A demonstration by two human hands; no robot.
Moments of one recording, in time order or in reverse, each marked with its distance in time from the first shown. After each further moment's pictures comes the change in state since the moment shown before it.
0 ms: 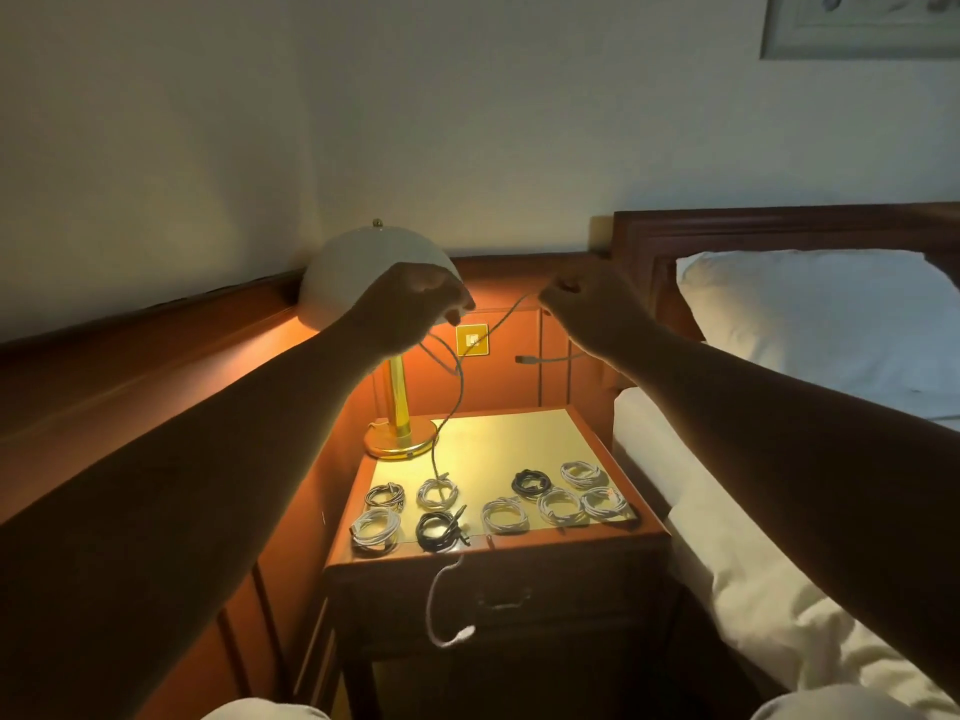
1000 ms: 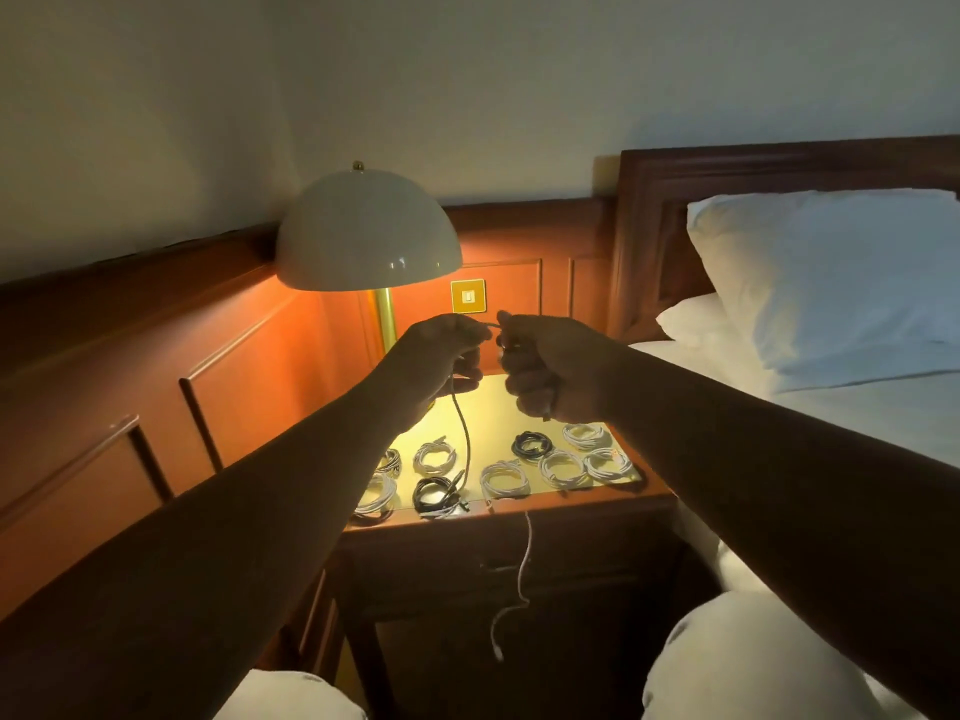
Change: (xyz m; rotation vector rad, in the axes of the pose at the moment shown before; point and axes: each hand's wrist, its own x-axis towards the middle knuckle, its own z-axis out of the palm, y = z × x) left_hand -0.023 -0.048 0.085 -0.644 -0.145 -0.375; right_hand -0.039 0.018 0.056 1.065 -0.596 0.878
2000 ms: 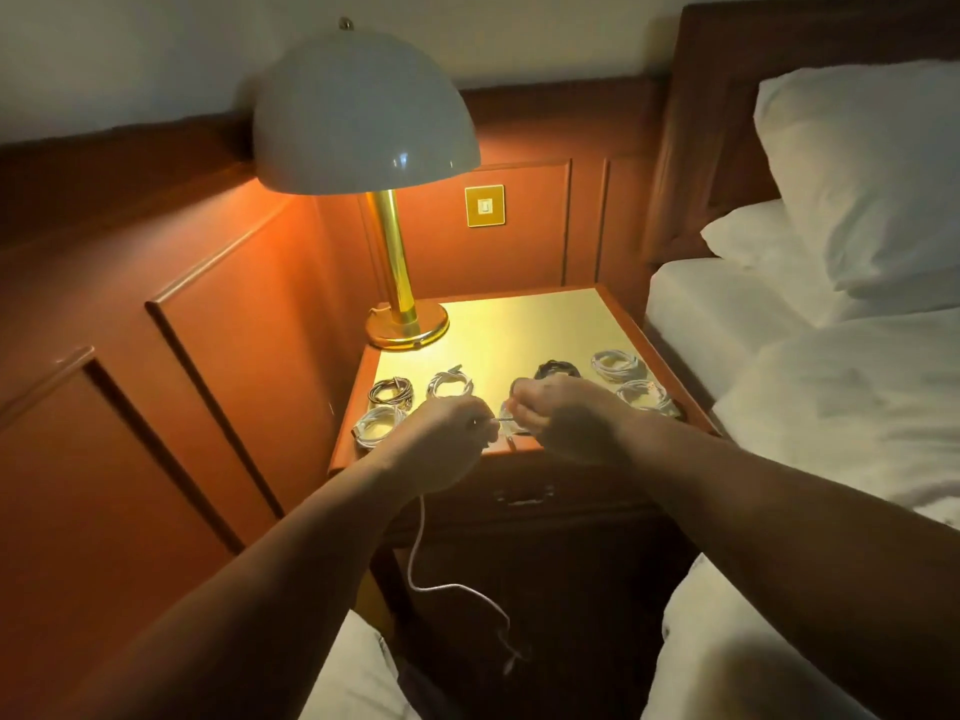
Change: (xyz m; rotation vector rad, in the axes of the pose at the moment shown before) left_hand -0.032 -0.125 -0.002 0.850 -0.233 0.040; right_hand 0.063 0.123 -0.039 -1.691 0.010 -0.285
